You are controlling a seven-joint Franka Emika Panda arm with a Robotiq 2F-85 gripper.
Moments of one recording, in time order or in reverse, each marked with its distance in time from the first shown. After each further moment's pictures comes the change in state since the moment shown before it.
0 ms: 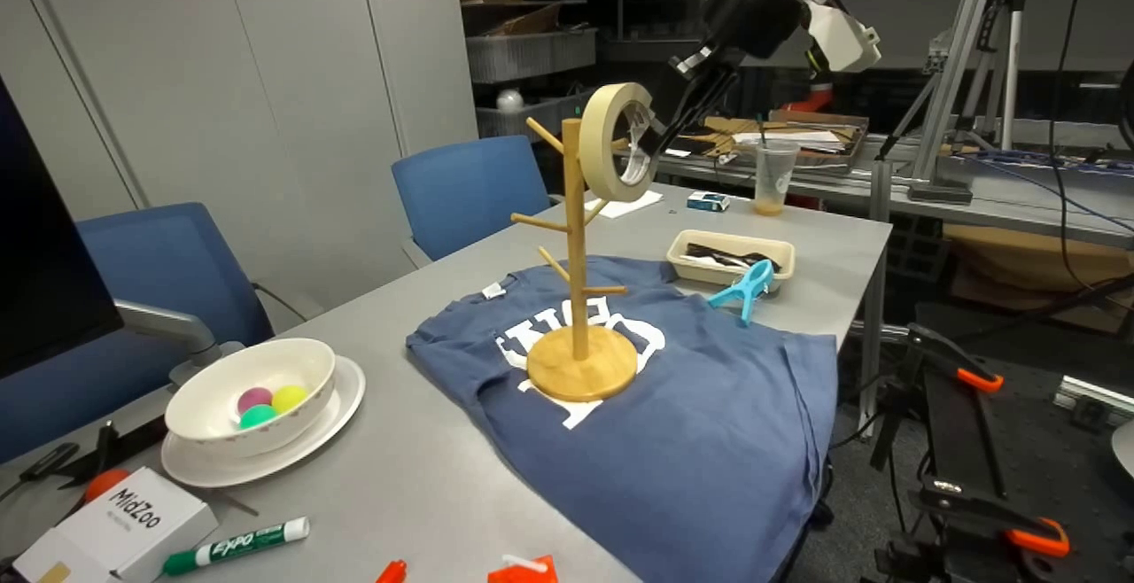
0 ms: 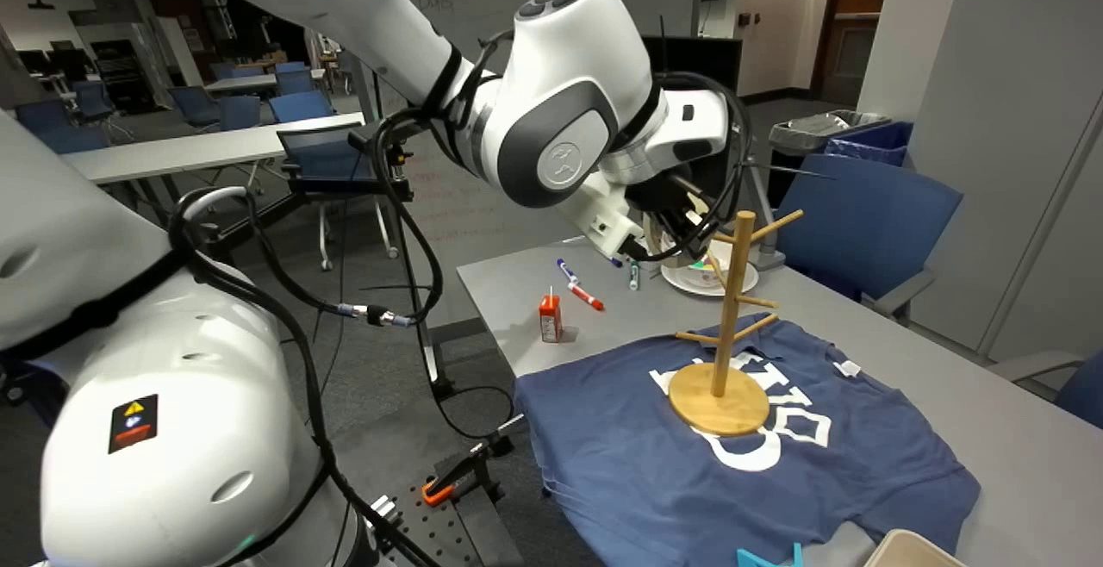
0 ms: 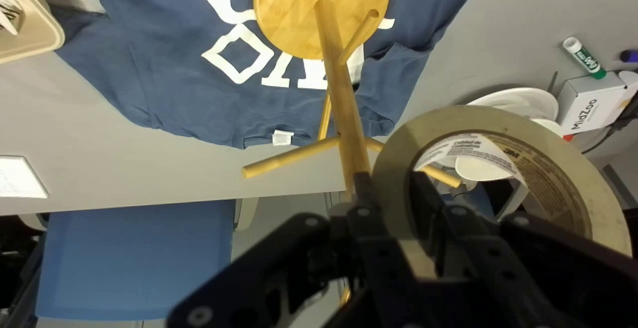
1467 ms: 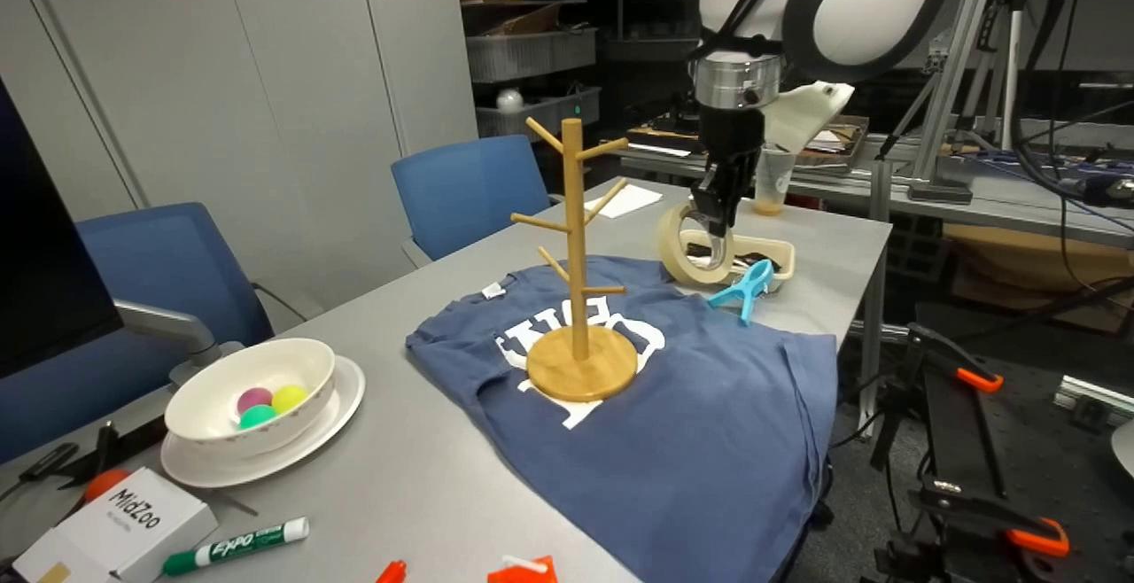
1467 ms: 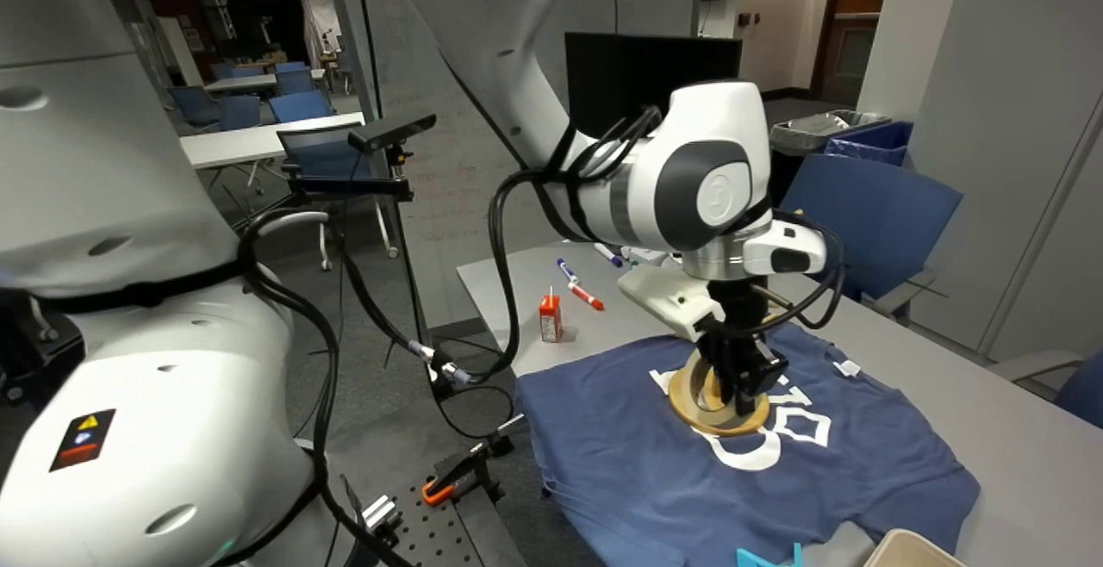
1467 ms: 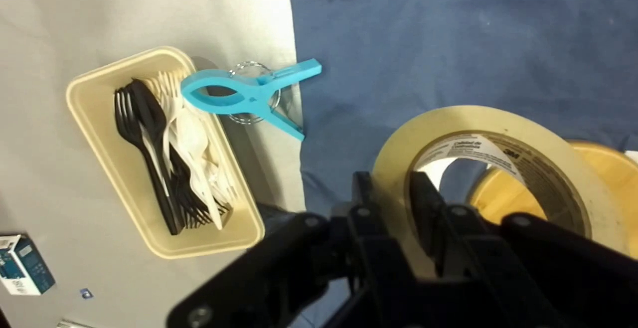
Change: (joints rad) arm -0.197 0.355 -0.040 0.235 -0.488 -0.444 0.271
